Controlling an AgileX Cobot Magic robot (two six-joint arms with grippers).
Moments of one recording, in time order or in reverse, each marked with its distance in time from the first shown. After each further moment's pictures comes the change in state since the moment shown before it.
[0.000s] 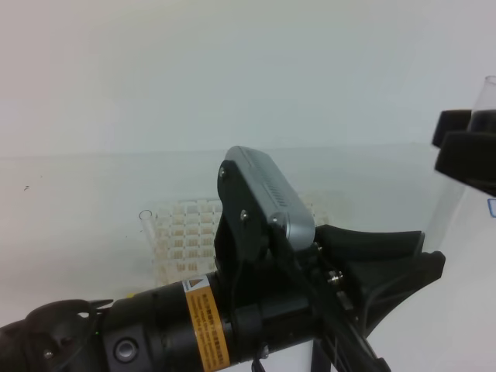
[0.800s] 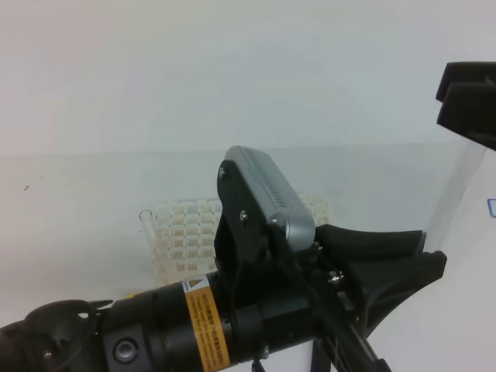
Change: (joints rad) left arm 0.000 0.000 0.000 -0.010 -0.003 0.012; right arm 0.063 0.013 -0.089 -0.001 -0.052 -0.010
